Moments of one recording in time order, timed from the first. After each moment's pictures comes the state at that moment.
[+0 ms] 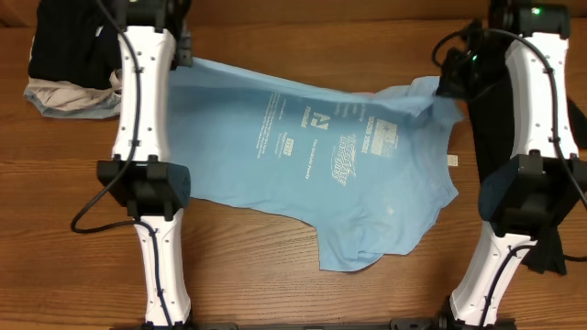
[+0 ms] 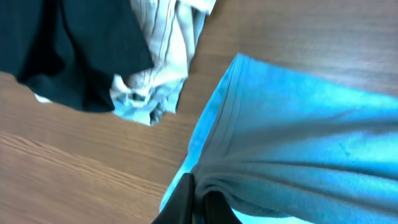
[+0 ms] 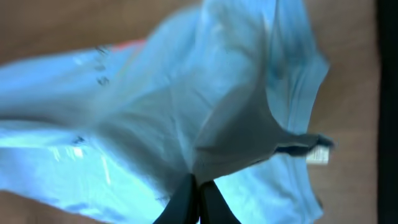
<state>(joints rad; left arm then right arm) -0.03 2.45 2.77 -1.57 -0.35 -0.12 -0.12 2.21 2.24 -1.50 -0.30 0.15</state>
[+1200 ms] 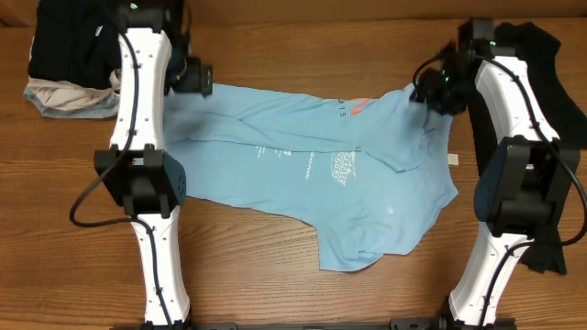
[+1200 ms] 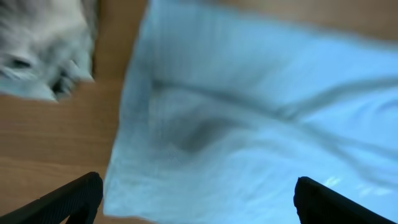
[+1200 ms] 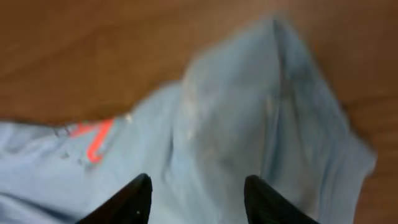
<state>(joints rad) -0.01 2.48 2.72 -1.64 -0.07 -0.08 -0.09 2.21 1.90 -0.96 -0.28 0.20</state>
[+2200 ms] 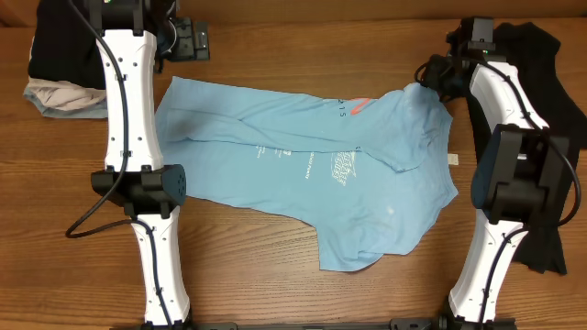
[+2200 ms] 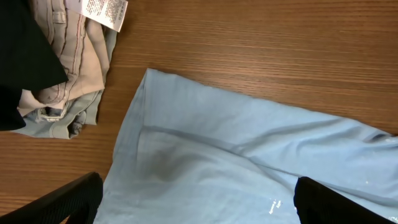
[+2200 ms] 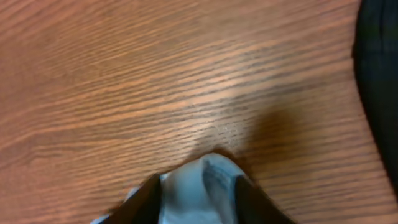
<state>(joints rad) -0.01 2.48 2.98 -1.65 0.01 -0.12 -0.11 2.33 1.89 -0.65 -0.14 0.22</state>
